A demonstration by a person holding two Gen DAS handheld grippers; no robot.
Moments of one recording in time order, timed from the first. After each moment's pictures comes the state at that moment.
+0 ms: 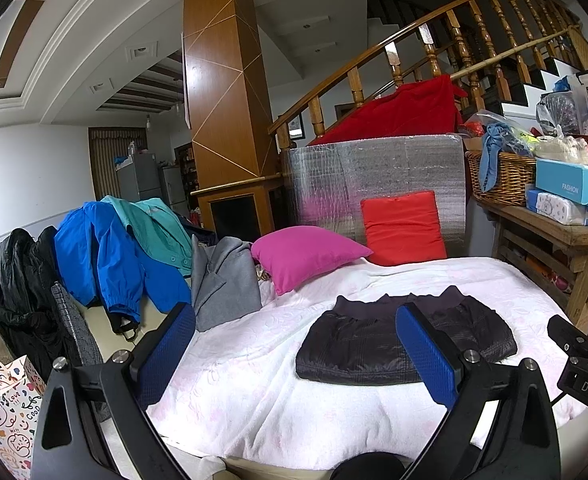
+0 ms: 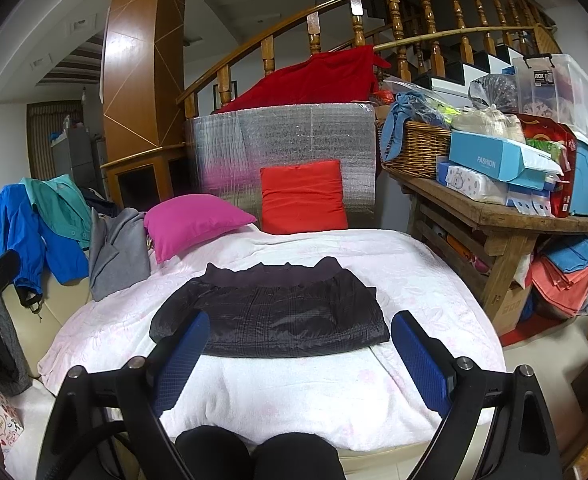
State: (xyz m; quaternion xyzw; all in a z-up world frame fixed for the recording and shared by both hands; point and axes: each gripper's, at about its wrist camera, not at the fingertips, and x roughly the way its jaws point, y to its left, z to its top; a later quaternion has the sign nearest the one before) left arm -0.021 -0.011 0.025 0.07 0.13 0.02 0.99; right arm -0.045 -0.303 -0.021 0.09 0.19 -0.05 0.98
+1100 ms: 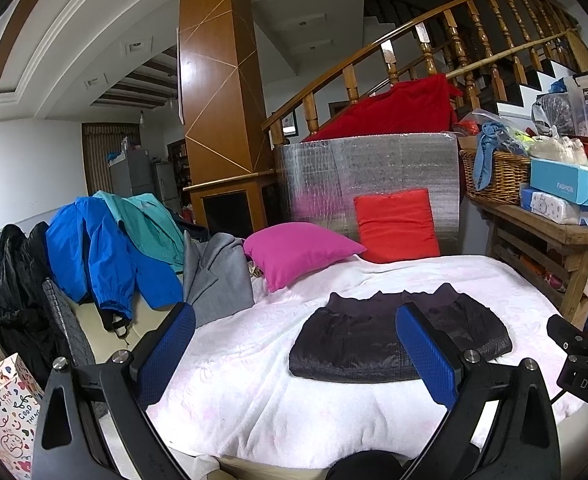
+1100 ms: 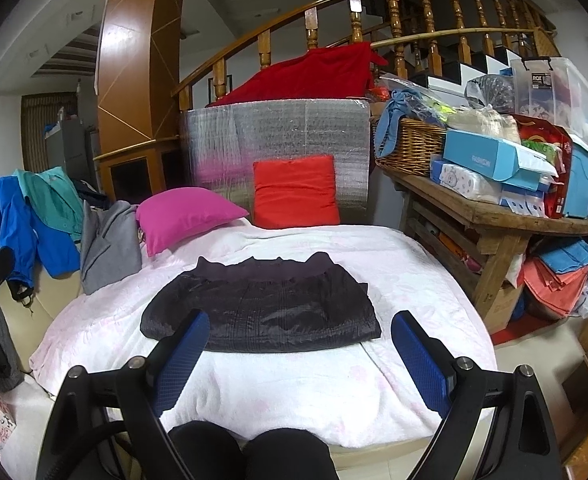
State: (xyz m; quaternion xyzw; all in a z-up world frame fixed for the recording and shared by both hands) left arm -0.011 -0.003 0.016 0.07 0.14 0.00 0.99; right arm -0.039 -0.308 -0.023 0.08 0.21 -0.06 0.97
